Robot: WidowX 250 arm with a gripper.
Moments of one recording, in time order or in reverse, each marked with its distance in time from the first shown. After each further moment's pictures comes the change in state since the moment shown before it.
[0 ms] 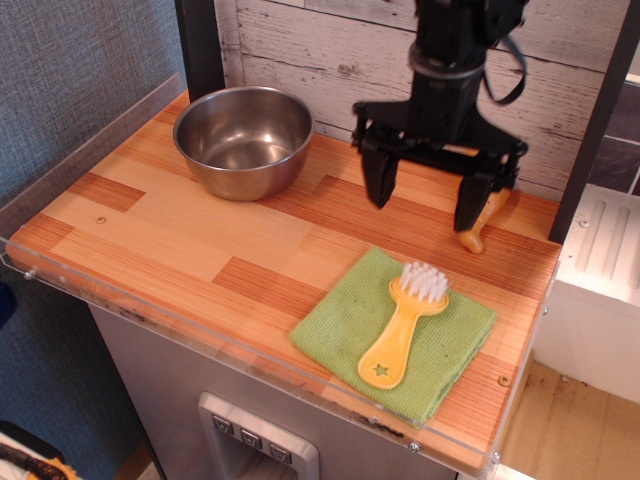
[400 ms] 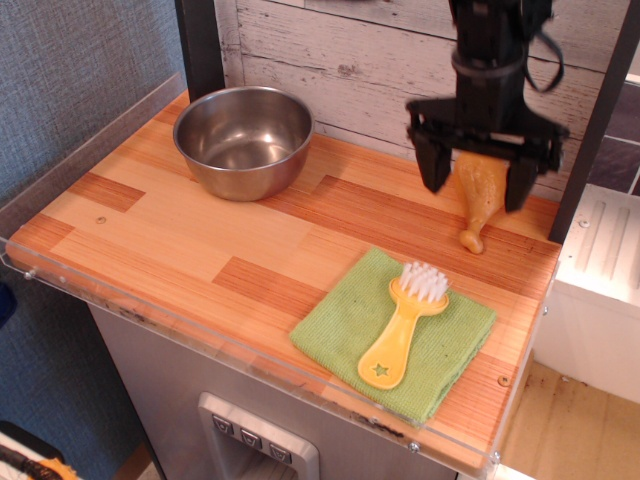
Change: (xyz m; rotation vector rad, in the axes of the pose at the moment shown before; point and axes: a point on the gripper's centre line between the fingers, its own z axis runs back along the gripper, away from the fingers) arm 0.042 -0.026 -0.009 -0.102 -0.080 -0.081
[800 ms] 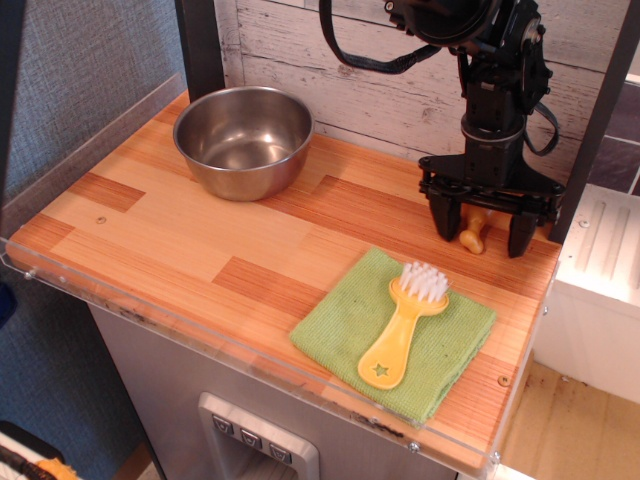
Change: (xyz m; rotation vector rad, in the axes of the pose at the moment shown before) arm 0.008 -0.003 -0.073 -0.013 0.067 0.030
